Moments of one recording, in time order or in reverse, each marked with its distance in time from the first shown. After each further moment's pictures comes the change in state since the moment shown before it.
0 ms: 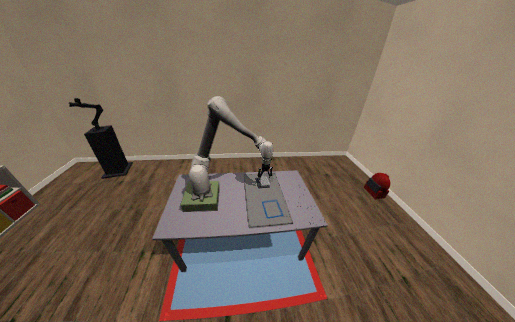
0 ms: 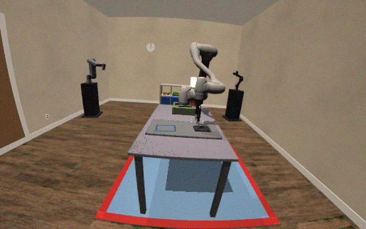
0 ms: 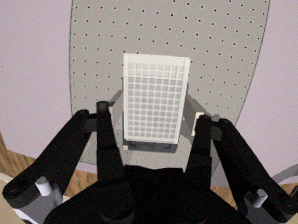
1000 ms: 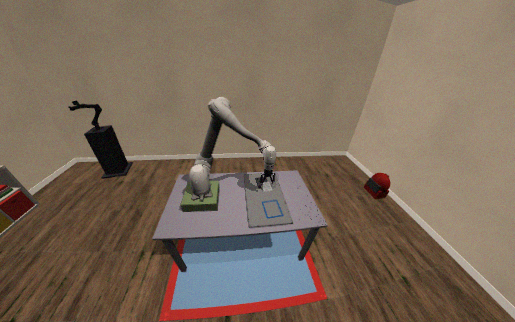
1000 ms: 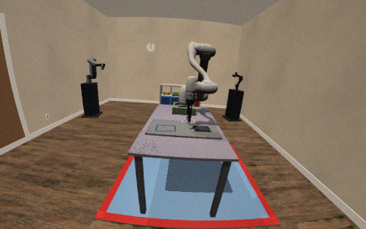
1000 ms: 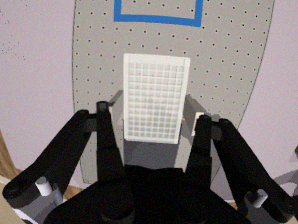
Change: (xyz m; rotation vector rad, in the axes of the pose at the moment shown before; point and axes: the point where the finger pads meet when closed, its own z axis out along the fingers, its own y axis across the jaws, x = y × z) arm 0.087 -0.001 0.003 0.000 0.000 0.000
